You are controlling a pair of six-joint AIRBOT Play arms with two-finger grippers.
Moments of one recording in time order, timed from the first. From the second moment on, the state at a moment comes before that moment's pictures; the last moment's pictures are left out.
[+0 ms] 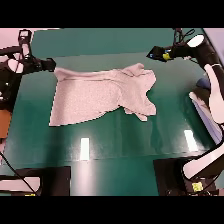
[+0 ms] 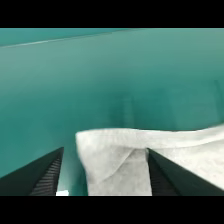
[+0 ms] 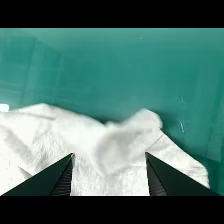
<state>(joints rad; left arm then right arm) 0.02 -1.52 1.39 1.22 -0.52 -1.23 -0.09 -1.78 1.76 -0.91 0.98 1.27</state>
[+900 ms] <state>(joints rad) 0.41 -1.29 0.79 0.94 -1.22 -1.23 -0.34 -1.47 1.45 -0.91 1.29 1.30</state>
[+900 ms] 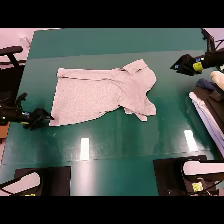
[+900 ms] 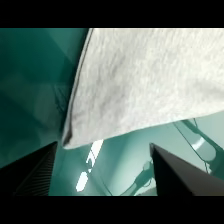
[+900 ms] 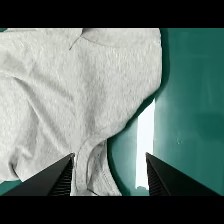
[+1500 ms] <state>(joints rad) 0.39 -1.29 0.71 0.77 -1.10 -1.09 -0.35 -1.30 1.08 -0.91 1.24 1.26</state>
